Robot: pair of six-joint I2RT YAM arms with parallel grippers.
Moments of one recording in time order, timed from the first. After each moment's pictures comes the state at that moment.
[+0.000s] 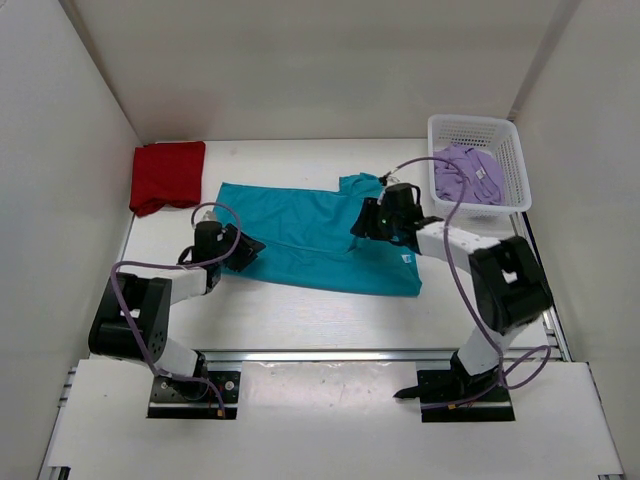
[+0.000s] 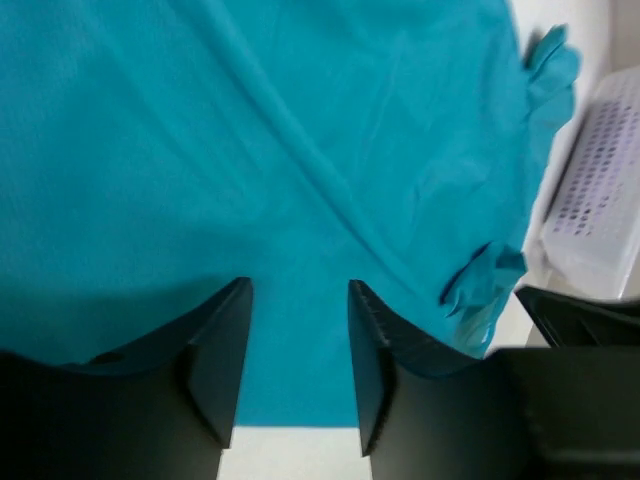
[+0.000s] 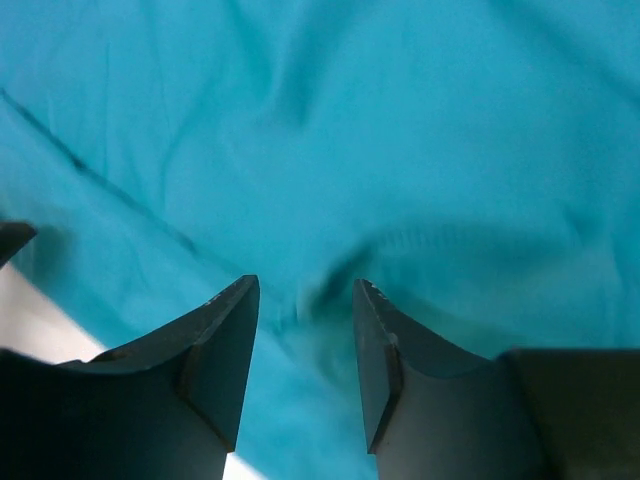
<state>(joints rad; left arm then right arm) -0.15 1.48 0.52 0.33 0.20 -0.98 0.40 1.73 1.00 0.04 -0.21 0.49</state>
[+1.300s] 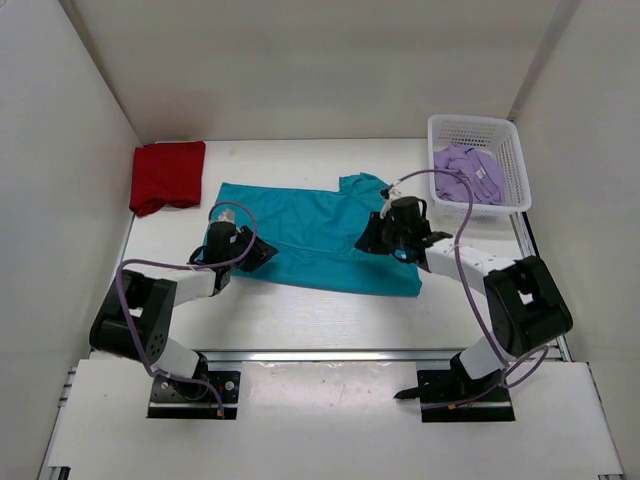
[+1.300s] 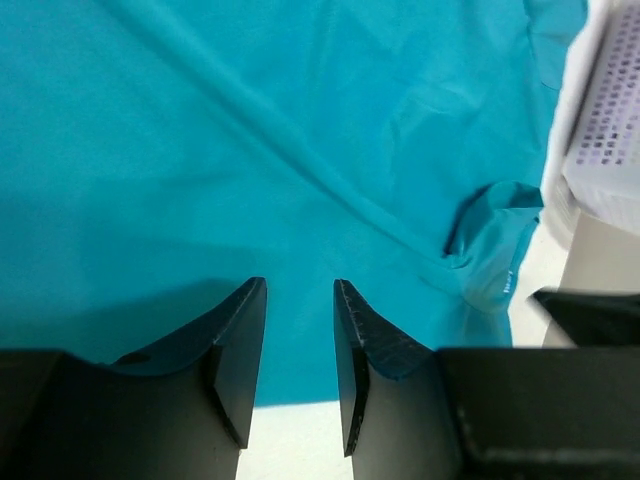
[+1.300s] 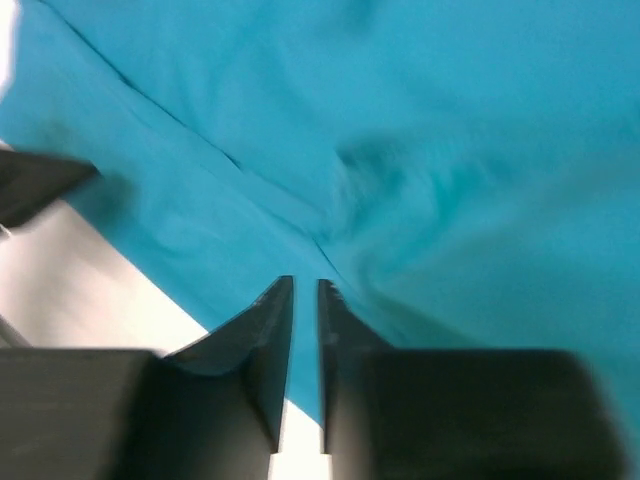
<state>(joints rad) -0.26 1.47 0.50 0.33 0.19 -0.92 0.43 1.58 0.87 0.06 -0.29 0.49</state>
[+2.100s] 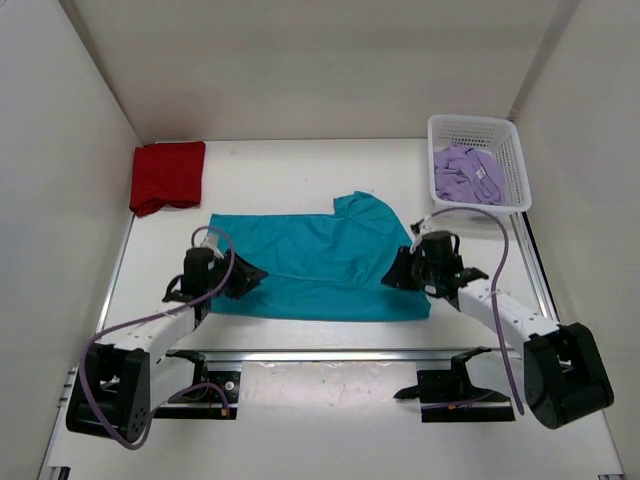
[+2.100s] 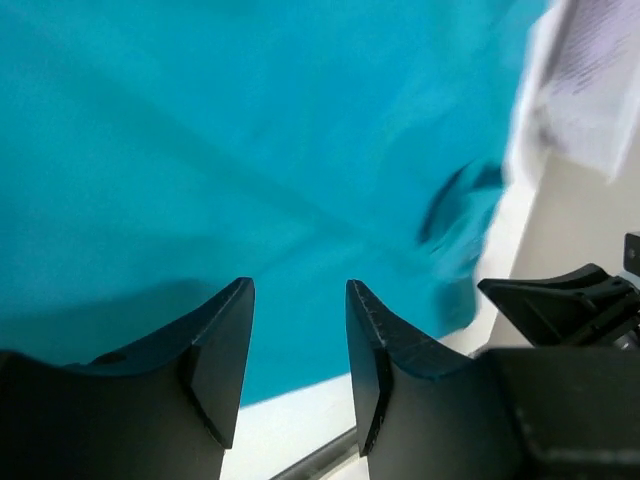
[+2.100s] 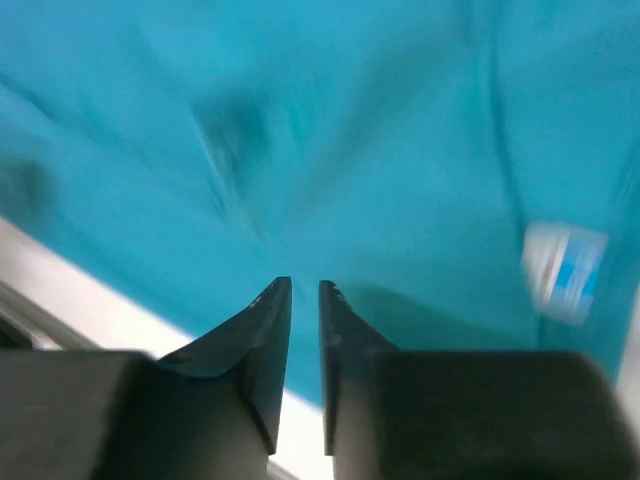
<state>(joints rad) -0.18 1.07 0.26 0.15 0.36 -0.94 0.35 1.14 0.46 -0.14 -0.30 0.49</state>
